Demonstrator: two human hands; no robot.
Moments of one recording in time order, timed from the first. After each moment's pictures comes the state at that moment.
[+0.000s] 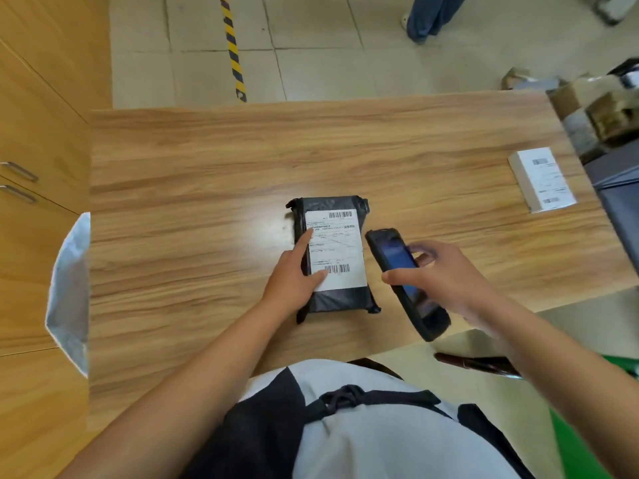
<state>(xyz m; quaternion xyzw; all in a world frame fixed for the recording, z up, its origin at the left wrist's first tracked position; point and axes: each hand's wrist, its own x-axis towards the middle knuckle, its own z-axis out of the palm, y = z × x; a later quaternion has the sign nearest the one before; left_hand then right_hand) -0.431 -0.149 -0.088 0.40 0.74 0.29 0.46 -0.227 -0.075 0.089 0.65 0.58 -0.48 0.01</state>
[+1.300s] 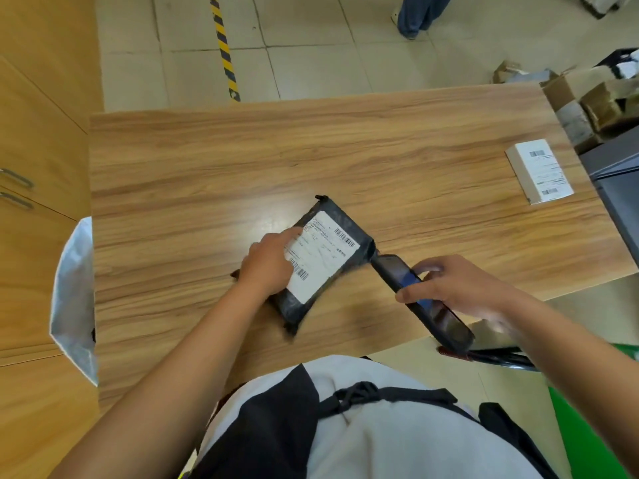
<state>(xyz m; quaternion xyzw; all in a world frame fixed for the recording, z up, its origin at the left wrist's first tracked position) -0.485 -0.139 -0.059 0.46 0.77 0.14 0.41 -0.213 -0.075 0.088 0.64 0.56 -0.51 0.13</state>
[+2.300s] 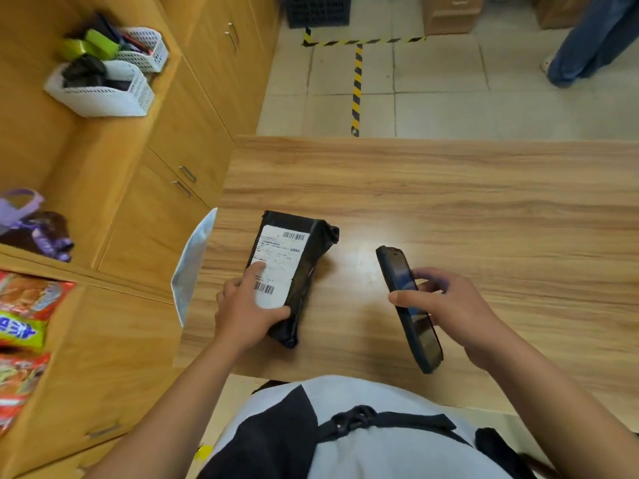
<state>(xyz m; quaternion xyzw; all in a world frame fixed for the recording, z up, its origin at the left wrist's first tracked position) -0.509 -0.281 -0.027 0.22 0.92 0.18 0.25 -0.262 -0.074 0.065 0.49 0.59 -0.64 -0.01</state>
